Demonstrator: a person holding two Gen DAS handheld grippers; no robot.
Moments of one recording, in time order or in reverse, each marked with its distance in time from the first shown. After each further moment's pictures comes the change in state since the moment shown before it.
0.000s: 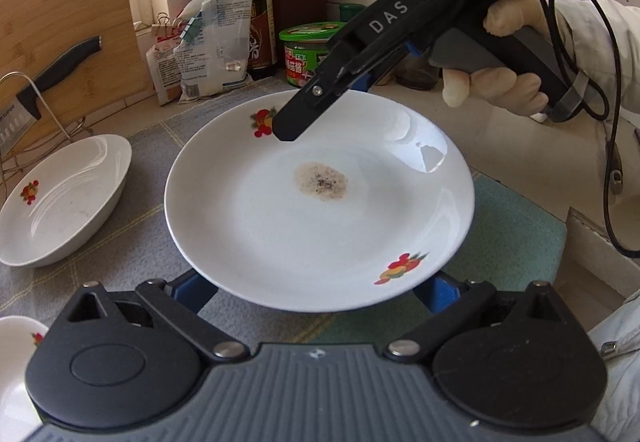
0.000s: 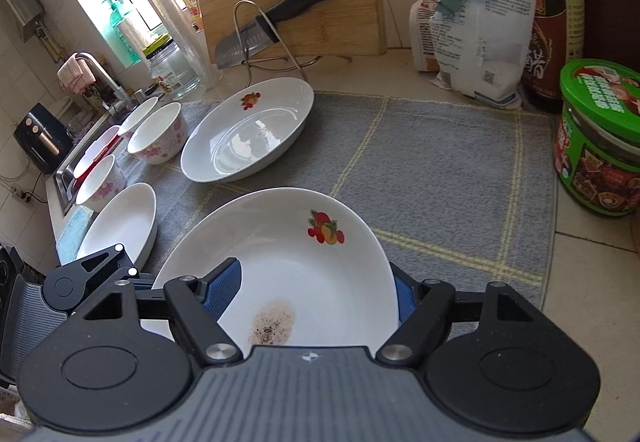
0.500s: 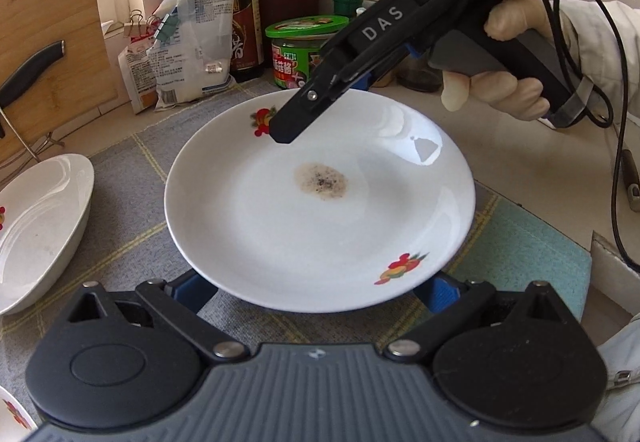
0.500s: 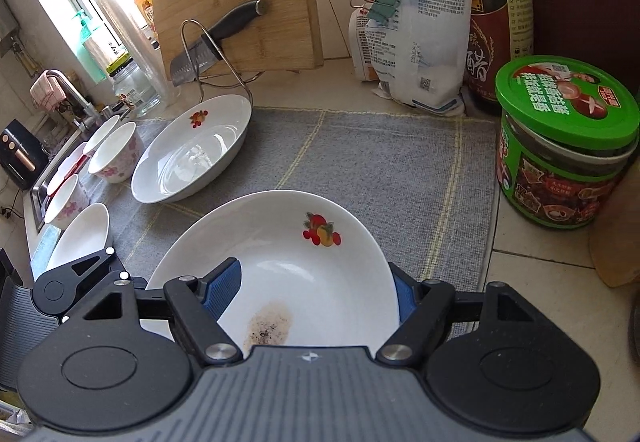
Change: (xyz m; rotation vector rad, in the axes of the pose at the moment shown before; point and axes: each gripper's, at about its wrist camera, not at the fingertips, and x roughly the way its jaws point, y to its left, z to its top) left arm 0.040 0.000 0.019 0.011 0.018 -0.024; right arm 0.005 -0.040 0.006 0.031 -0.015 -0.055
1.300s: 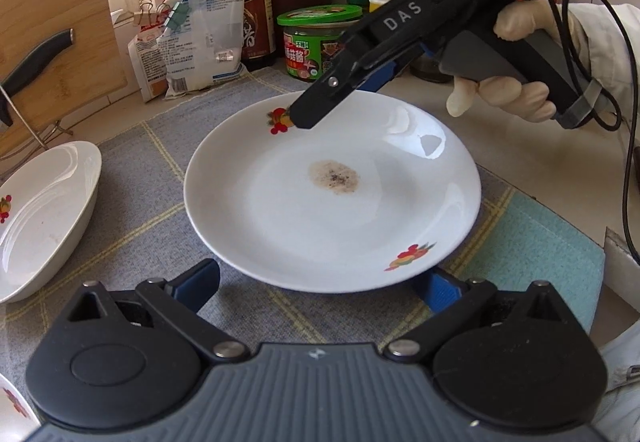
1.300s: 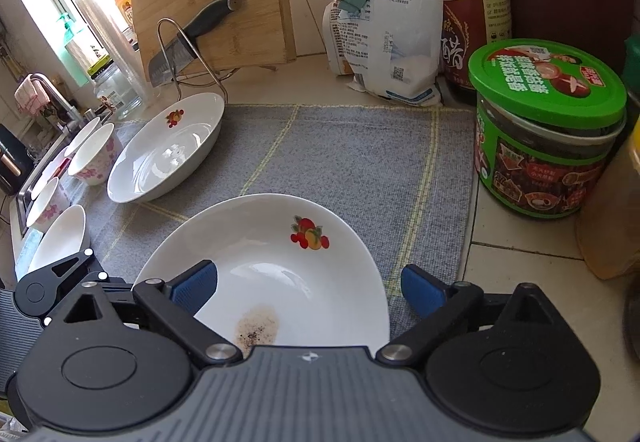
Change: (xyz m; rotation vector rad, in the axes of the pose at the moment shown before) left arm -0.002 0.004 -0.003 -0.024 0.020 0.034; right arm 0.000 -0.010 -0.006 0.026 -0.019 -0.047
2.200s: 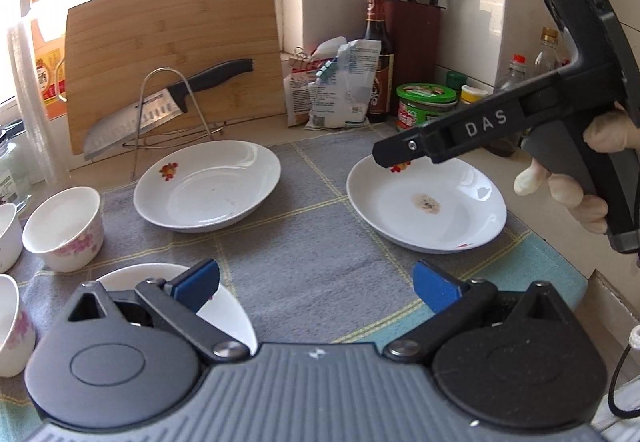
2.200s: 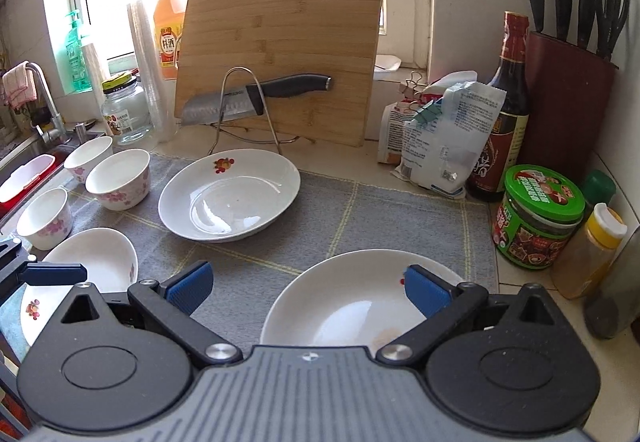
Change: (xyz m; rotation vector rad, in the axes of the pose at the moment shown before) left arm -0.136 0.047 -0.042 -0.219 -0.133 0.214; right arm -0.031 0.175 -0.026 -0.144 -0.224 -0.259
